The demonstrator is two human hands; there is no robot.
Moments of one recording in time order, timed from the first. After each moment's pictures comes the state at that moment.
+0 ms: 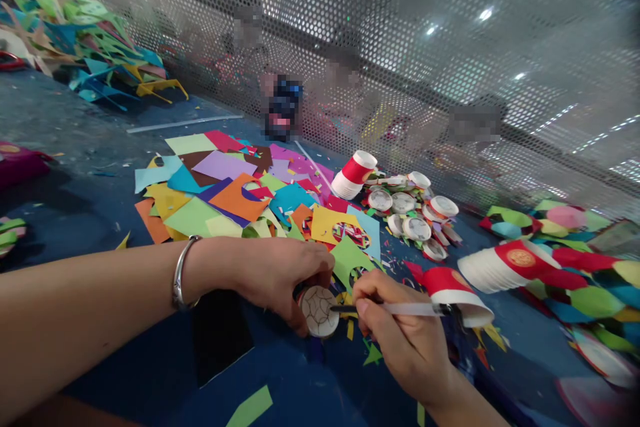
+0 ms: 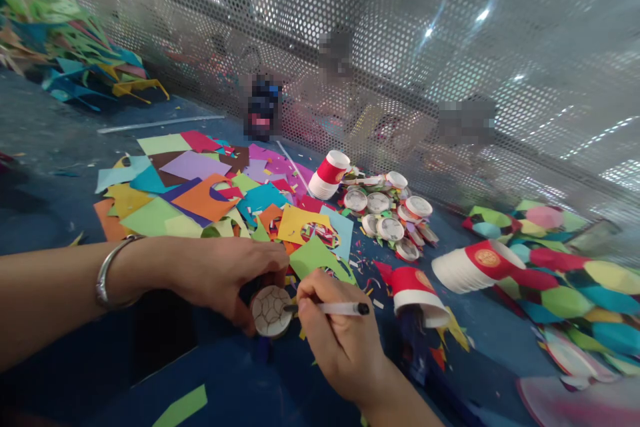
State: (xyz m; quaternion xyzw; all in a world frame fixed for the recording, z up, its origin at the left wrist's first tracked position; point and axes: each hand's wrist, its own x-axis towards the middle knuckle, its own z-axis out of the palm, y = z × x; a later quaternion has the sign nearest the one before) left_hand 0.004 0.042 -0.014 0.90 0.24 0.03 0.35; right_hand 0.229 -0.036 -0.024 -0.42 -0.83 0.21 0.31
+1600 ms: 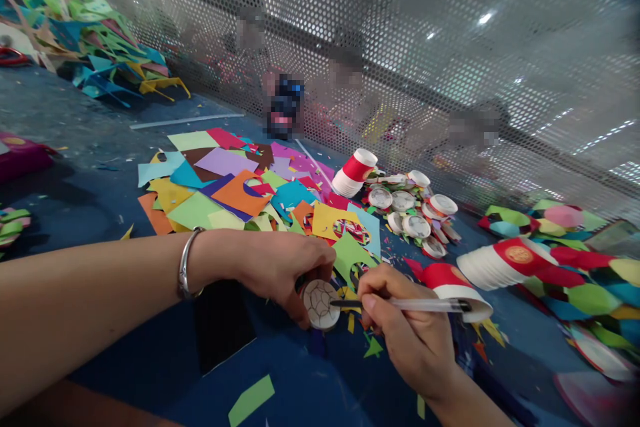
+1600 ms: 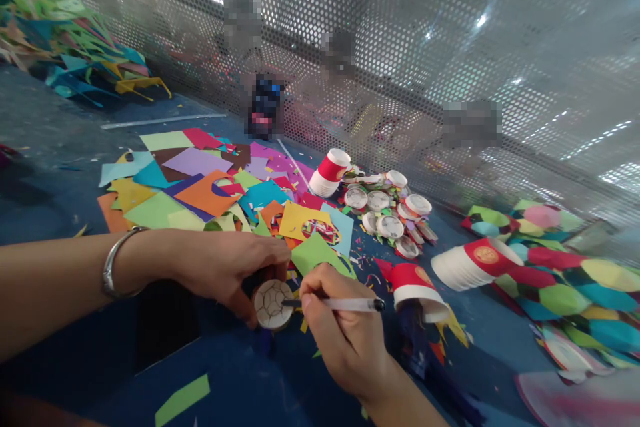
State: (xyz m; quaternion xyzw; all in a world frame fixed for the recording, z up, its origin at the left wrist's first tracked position) left_hand 0.002 0.042 -0.019 0.90 0.23 0.03 0.37; right_hand 0.230 -0.041 -0.027 -0.43 -0.79 0.24 0.35
